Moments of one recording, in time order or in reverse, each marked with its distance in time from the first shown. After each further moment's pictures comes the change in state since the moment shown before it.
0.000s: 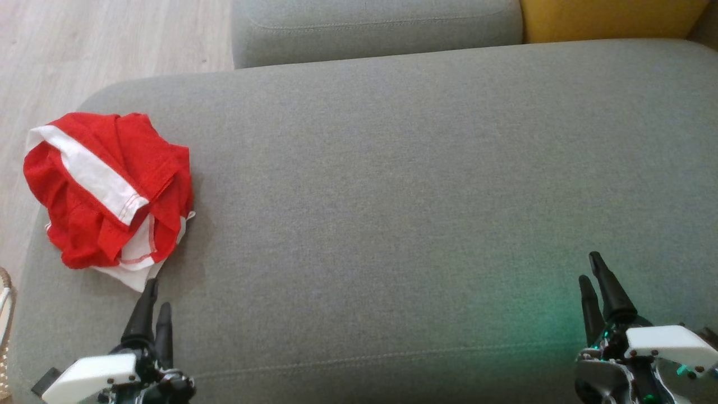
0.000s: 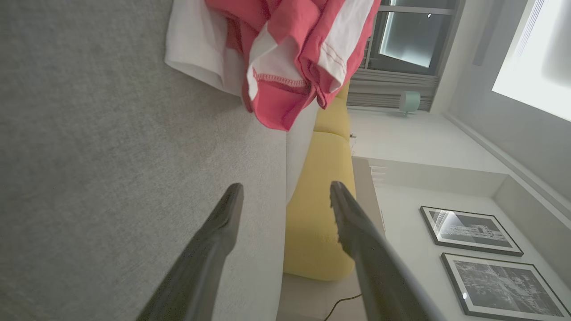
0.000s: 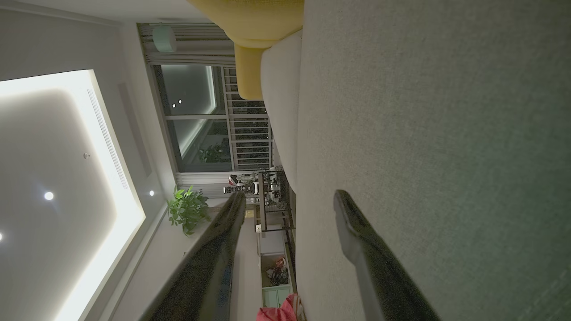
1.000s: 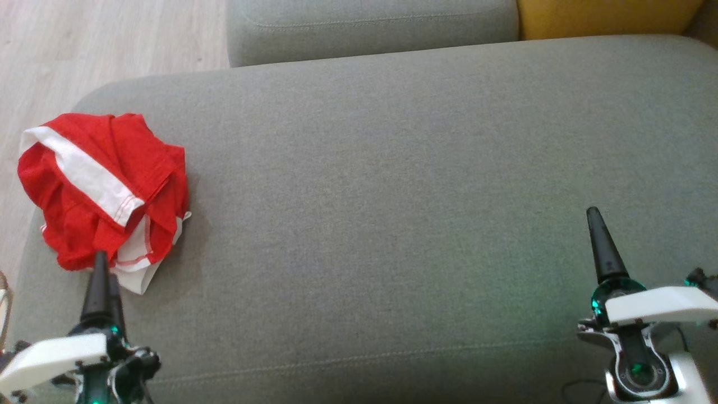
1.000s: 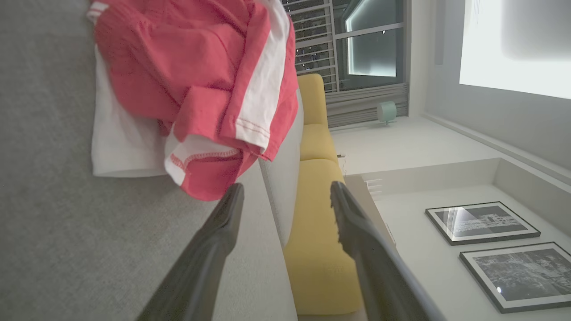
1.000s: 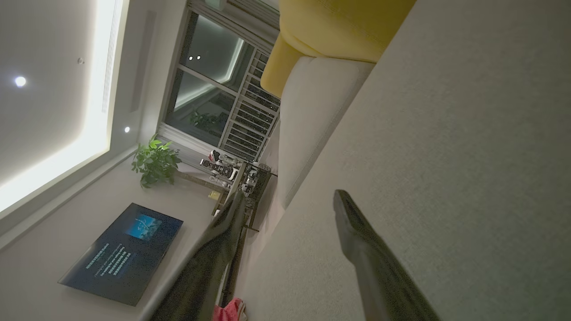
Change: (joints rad) left arm -0.020 0.000 0.083 -0.105 0.184 0.000 -0.084; right arm -0.046 0.000 0.012 -0.125 -0.411 0.000 -0.086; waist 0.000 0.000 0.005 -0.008
